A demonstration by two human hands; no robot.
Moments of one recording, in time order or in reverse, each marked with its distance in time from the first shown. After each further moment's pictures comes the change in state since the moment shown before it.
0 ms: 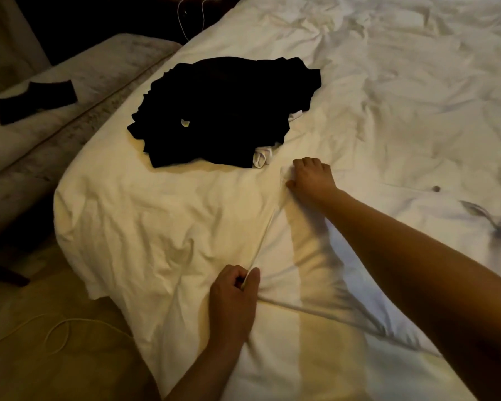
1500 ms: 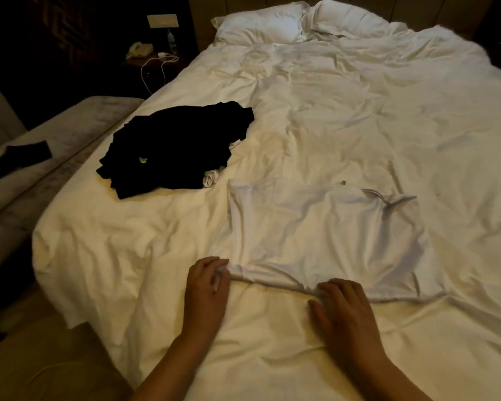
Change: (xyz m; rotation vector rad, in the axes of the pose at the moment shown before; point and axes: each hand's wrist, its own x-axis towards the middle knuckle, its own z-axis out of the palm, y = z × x) left_hand -0.048 0.022 0.012 0.074 -0.047 0.447; right_hand -0.366 0.062 0.021 0.371 0.490 0.105
